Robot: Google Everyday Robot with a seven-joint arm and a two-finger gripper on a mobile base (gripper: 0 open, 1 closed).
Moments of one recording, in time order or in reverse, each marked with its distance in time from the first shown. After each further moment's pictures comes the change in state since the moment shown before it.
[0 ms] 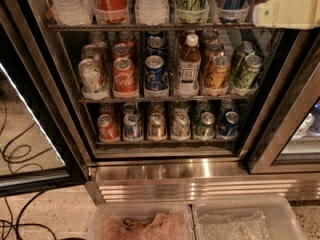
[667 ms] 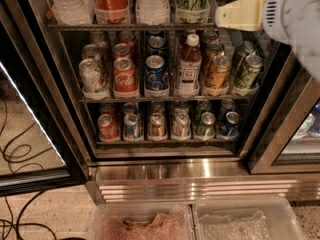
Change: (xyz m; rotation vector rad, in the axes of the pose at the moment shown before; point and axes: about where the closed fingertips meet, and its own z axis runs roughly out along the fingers) arm -0.004 0.050 0.035 0.006 -0.035 0.011
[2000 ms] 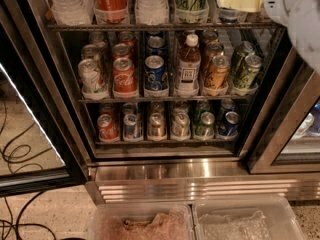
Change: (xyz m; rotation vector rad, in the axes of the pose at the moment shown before) arm -0.030 0.004 -0.019 0.029 -0.077 0.009
